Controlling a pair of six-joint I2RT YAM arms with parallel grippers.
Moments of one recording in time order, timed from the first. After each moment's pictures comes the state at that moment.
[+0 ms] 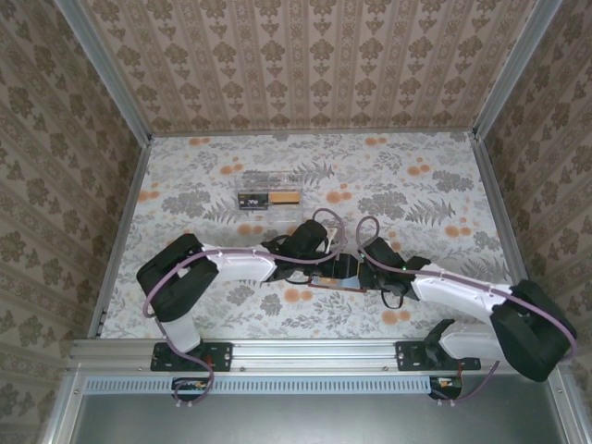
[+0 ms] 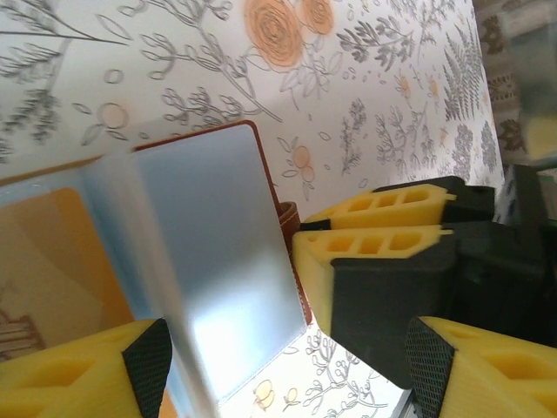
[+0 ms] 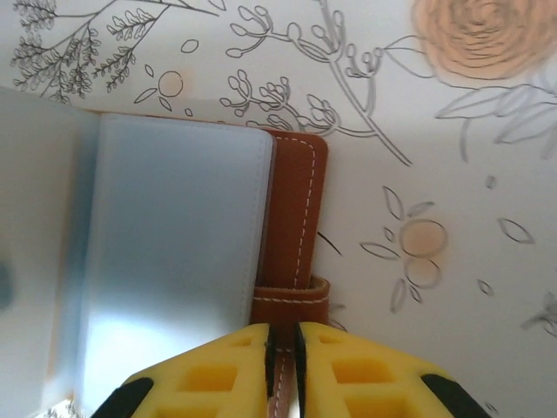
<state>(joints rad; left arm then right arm) -1.02 1.75 0.89 0.16 0.39 -0.80 0.67 1.18 0.49 -0.39 0.15 0.70</state>
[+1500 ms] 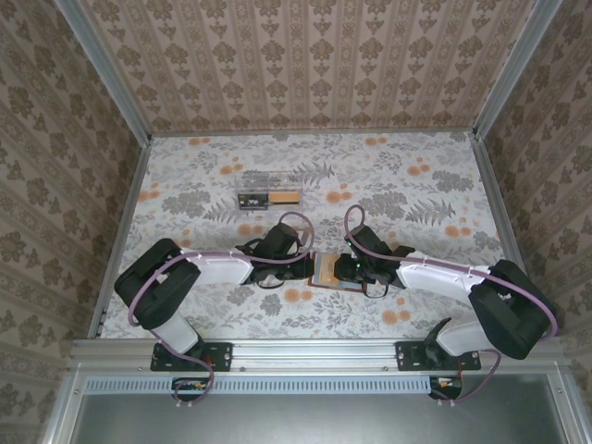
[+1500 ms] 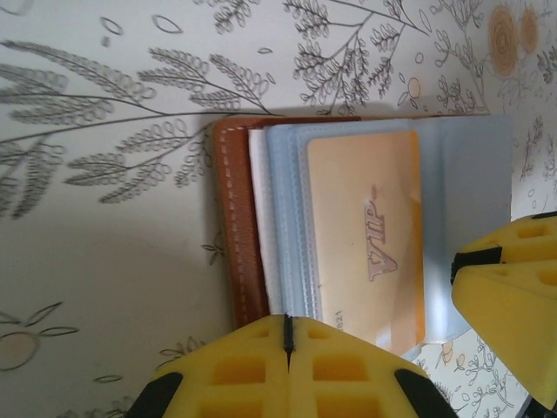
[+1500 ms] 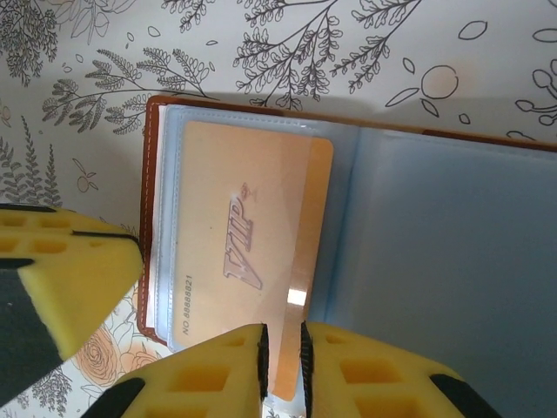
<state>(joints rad) -0.88 1.63 0.69 0.09 0.32 -0.77 0.68 1.38 0.61 -0.24 -0.12 0.82</state>
